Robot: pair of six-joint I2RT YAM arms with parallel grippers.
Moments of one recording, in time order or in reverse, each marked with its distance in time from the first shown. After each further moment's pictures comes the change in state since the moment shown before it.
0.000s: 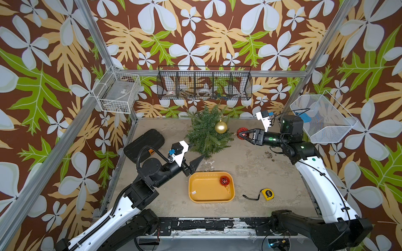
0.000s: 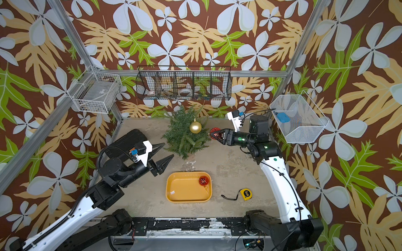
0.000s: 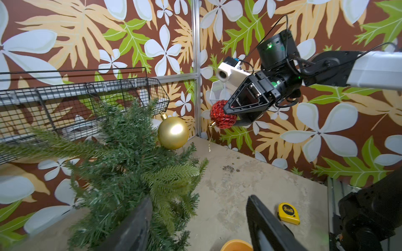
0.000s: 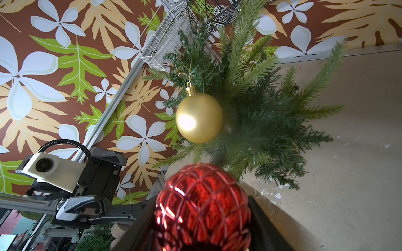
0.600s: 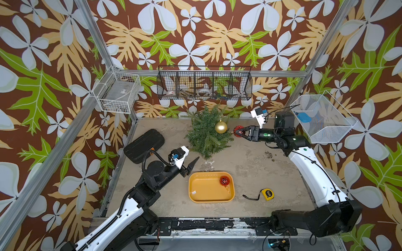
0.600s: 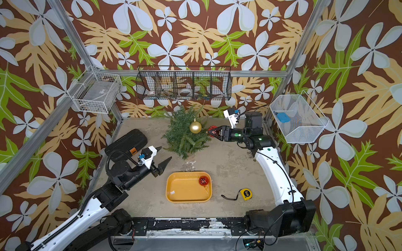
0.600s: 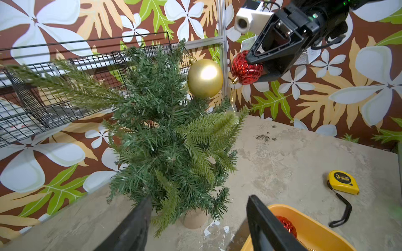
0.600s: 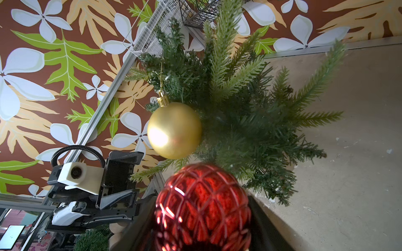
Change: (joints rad) left arm 0.056 -0.034 -0.180 0.060 -0.071 0.122; right arm 0.003 0.132 0.045 0.006 -0.023 -0.052
